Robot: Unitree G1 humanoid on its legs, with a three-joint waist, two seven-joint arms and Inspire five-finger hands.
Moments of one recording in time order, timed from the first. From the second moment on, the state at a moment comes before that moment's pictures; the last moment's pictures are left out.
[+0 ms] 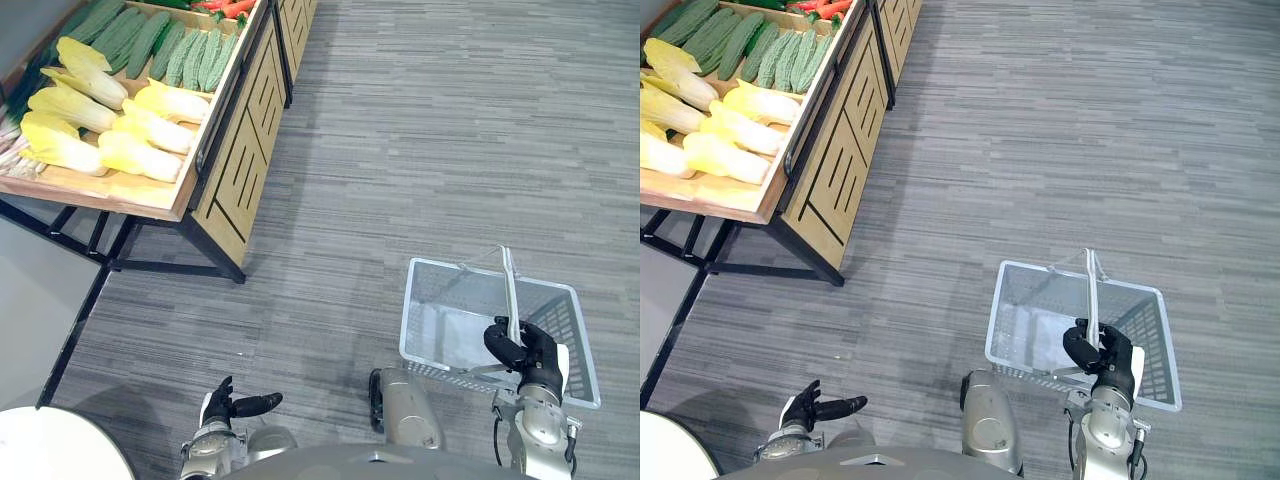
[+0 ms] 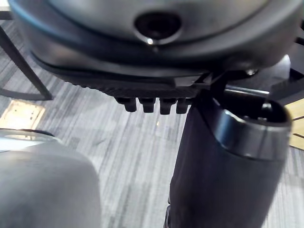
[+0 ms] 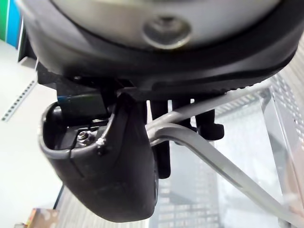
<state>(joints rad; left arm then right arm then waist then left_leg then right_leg) 0.08 0.09 0.10 1.03 -0.04 -0.10 0.13 0.31 -0.03 -0.42 0.11 -0.09 0.04 -0.15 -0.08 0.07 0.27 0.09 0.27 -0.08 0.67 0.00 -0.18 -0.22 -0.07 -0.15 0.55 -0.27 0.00</state>
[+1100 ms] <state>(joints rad) 0.17 0.12 0.12 0.99 -0.07 -0.08 0.14 0.32 -0.03 -0.33 0.25 -0.07 0.03 -0.17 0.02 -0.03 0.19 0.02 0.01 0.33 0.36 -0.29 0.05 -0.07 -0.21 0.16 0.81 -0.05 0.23</state>
